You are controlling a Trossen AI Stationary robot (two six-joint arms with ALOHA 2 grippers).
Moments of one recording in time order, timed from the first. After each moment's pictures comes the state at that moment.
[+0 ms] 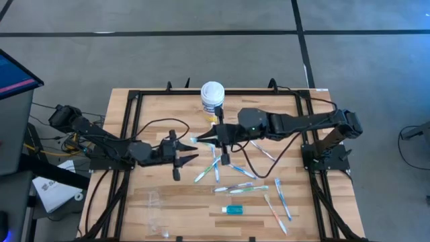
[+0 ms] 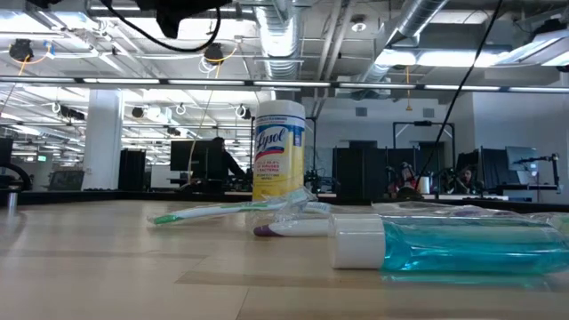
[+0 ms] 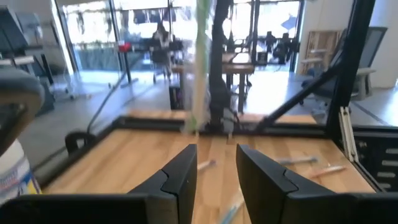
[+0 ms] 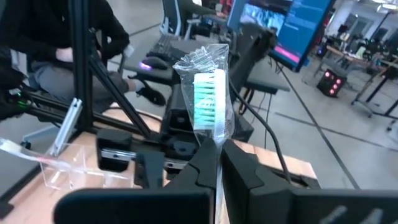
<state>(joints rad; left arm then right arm) -0.39 1.13 0.54 0.58 -0.58 0.02 0.12 1.63 1.55 -0.09 0.02 -0.26</state>
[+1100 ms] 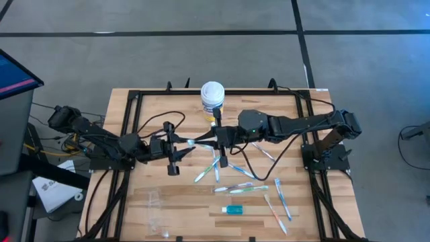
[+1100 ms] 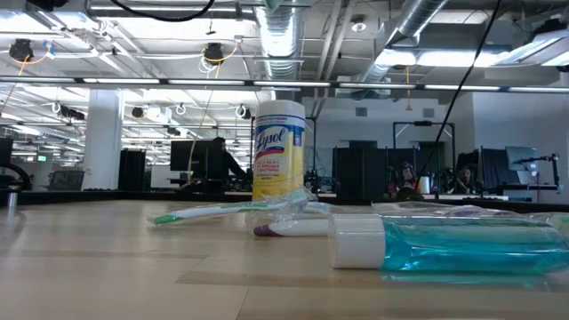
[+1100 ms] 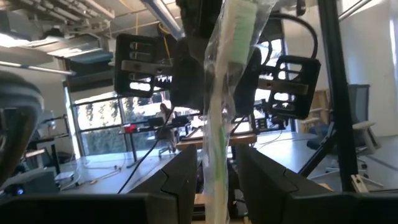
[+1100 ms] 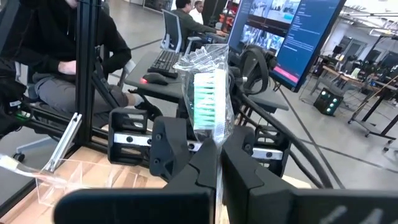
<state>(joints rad) -0.34 1.13 0.54 0.95 -0.45 0.30 0.14 1.64 1.55 -0.01 0.02 -0.29</state>
